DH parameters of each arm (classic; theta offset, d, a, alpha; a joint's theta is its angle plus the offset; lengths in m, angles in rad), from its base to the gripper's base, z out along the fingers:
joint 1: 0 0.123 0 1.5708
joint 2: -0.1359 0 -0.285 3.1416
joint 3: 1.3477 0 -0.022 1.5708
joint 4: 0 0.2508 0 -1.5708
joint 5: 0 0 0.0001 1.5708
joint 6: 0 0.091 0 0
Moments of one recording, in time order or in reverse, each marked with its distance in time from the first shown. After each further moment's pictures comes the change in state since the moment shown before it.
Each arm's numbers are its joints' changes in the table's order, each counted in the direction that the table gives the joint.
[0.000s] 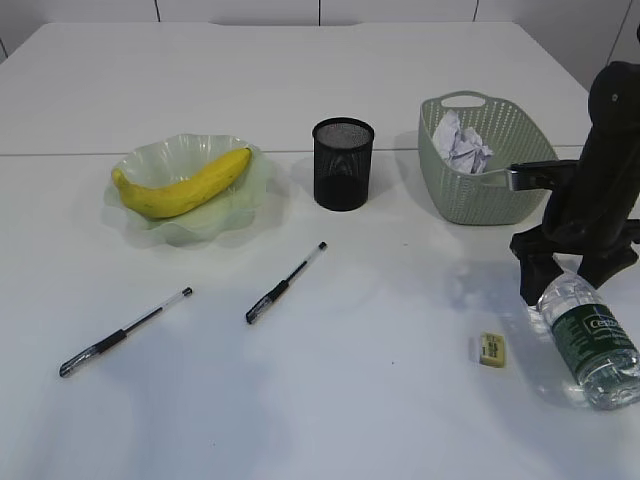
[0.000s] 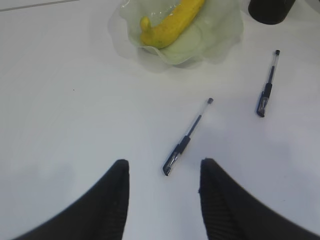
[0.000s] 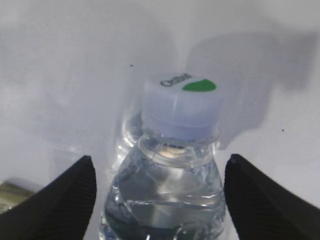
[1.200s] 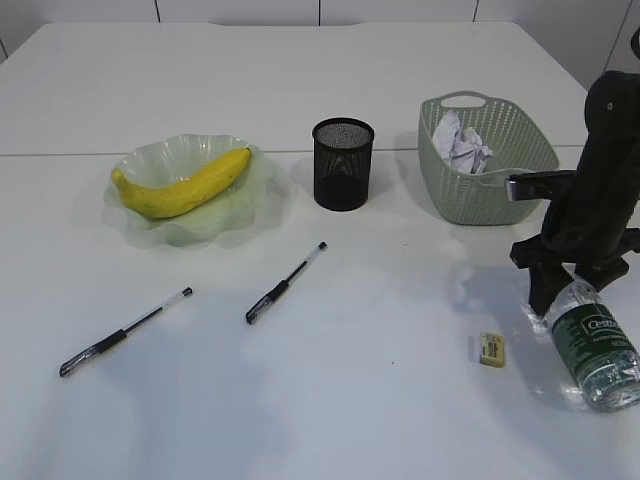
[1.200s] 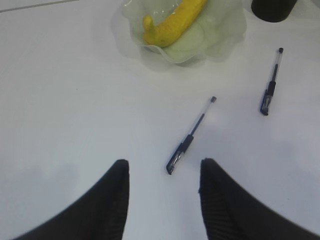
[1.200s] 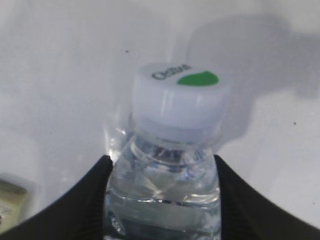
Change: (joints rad) left arm 0.000 0.000 0.000 0.012 0.003 0.000; right arm 0.000 -0.021 0.004 -0.002 0.019 0.002
